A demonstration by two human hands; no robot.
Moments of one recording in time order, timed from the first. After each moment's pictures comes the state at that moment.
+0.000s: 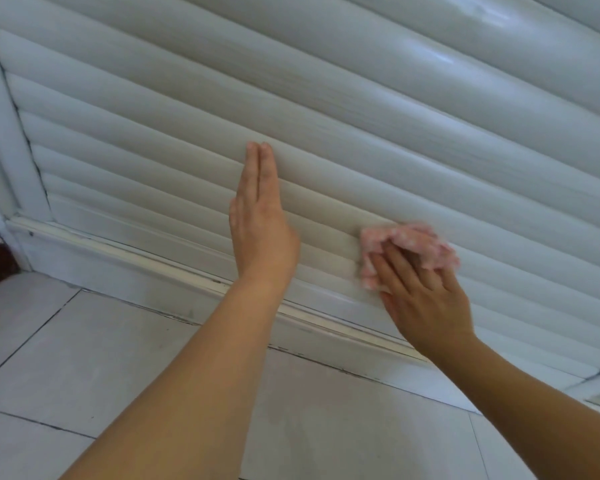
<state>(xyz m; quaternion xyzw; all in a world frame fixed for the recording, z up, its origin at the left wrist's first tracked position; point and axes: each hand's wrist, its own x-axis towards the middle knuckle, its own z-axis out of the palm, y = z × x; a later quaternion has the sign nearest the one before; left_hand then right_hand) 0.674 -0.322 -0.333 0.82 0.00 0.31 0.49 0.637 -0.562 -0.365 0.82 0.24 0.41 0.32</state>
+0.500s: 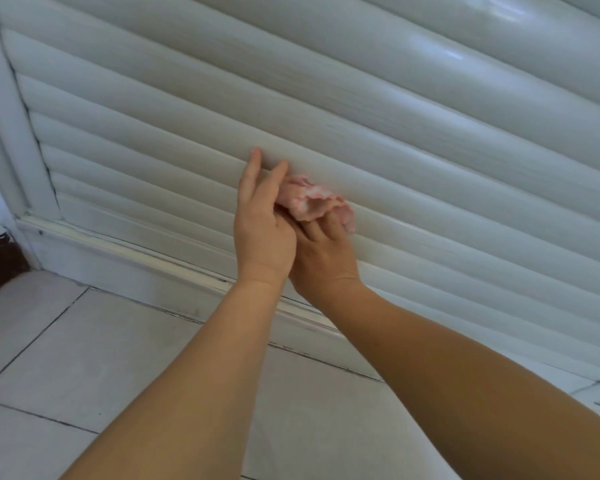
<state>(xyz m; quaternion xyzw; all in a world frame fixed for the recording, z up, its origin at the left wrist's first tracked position) 0.677 -0.316 -0.336 0.70 -0.04 0.32 0.64 0.700 -0.419 -0.370 0.85 0.26 0.39 0.24</state>
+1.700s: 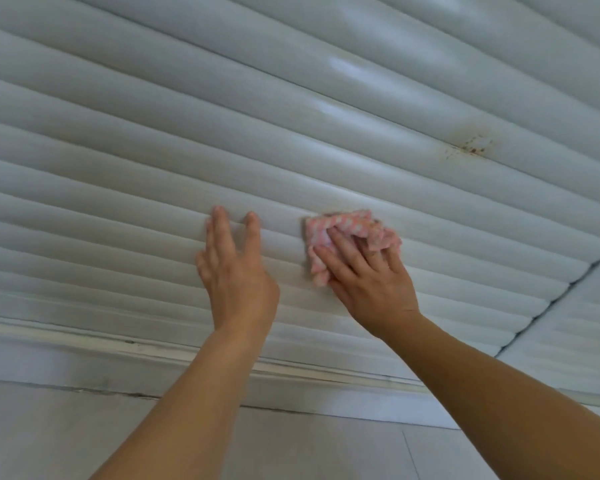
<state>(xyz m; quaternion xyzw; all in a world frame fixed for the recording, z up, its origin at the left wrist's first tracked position) 0.642 -0.398 -0.299 0.84 -0.05 0.30 0.45 0.635 -0.604 -0.286 0.82 0.18 0.43 0.33</state>
